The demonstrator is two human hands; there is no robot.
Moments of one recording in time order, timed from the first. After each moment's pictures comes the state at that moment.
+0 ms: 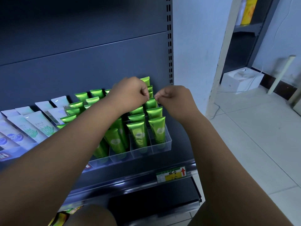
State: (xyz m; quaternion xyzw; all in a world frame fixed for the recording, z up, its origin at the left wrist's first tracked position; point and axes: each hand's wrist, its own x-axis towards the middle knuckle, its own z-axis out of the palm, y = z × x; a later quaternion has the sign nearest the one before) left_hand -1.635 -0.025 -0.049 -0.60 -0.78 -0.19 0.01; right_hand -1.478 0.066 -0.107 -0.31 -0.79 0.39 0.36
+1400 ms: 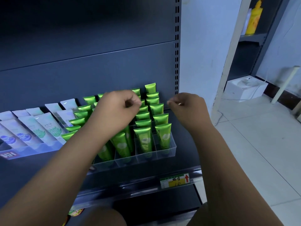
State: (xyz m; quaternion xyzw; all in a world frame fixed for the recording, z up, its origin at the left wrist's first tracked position) left_hand -1.624 -0.104 -0.045 -0.55 -0.75 -0.36 0.05; right_hand -1.461 0.054 -0.095 -0.38 -0.79 0.30 0.37
